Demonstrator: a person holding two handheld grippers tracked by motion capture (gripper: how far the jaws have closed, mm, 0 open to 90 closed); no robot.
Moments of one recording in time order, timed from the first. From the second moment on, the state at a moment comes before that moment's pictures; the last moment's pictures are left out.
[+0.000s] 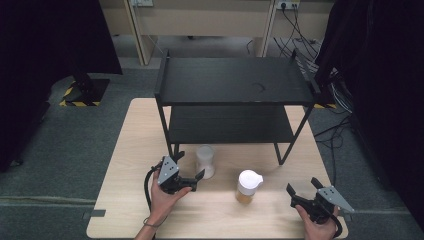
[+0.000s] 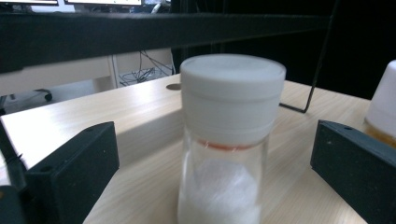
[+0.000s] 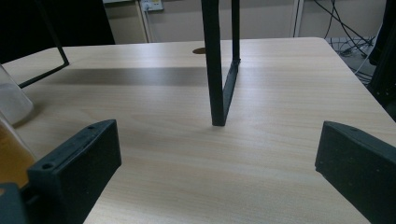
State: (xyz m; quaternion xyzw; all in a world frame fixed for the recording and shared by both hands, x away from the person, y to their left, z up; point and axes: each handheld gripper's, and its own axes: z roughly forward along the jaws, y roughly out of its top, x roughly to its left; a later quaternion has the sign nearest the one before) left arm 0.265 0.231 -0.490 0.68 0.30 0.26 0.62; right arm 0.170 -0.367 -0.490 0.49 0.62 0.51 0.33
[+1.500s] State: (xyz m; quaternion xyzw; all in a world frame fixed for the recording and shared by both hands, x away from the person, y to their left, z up) left arm 0.296 0.205 -0.489 0.68 0.32 0.23 0.62; right arm 0.171 -0.368 -0.490 0.49 0.62 0.51 0.33
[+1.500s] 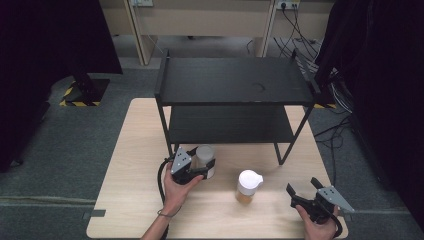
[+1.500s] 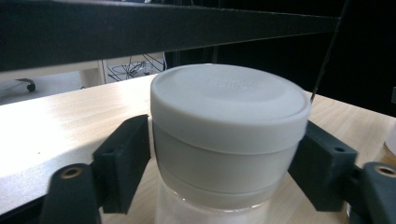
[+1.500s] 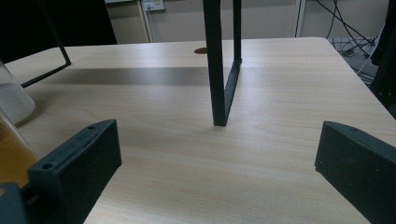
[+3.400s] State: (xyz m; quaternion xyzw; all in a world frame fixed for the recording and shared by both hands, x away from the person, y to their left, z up) left arm 0.245 0.231 -0.421 0.65 0.29 0.25 0.65; right arm 0.170 -0.370 -0.492 0.49 0.62 0.52 0.33
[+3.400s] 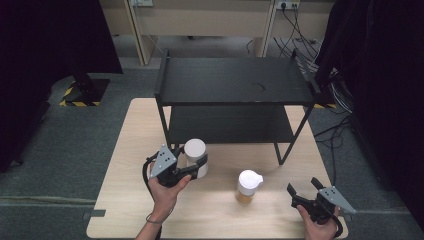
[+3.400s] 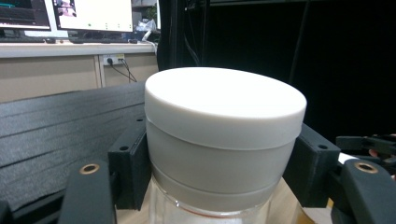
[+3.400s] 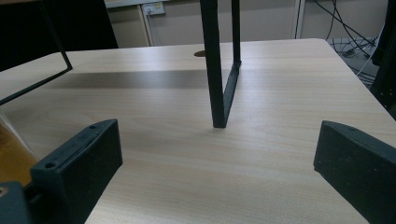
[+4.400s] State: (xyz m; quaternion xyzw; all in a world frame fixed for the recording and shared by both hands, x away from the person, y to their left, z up) left arm 0.241 0.246 -0.377 0.65 0.27 0.25 0.67; right arm 0.169 -0.370 -0.492 0.49 0.62 0.52 0.33
